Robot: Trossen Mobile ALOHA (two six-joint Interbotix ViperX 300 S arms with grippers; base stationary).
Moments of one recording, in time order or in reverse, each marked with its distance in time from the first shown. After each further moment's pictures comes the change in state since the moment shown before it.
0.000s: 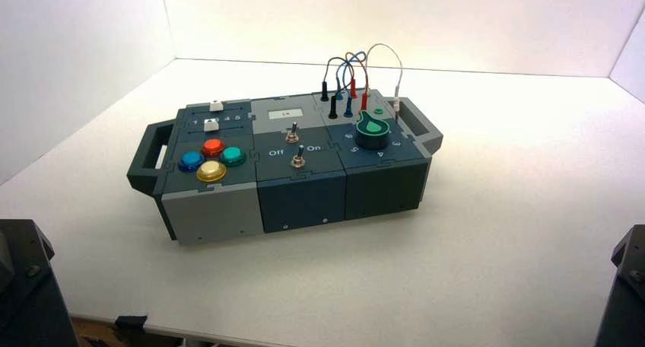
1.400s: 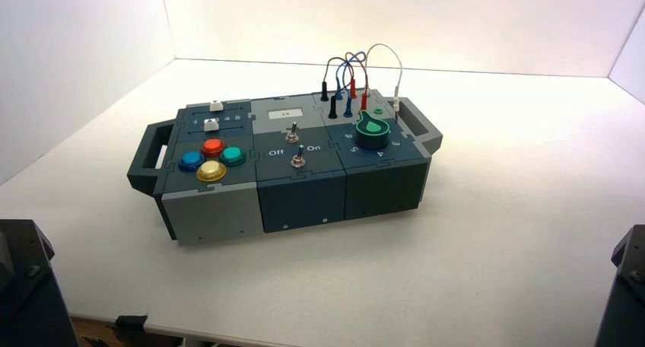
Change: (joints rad) left arm 0.477 0.391 -0.227 0.003 -0.071 0.017; right arm -0.002 0.095 0.011 0.041 -0.003 0.000
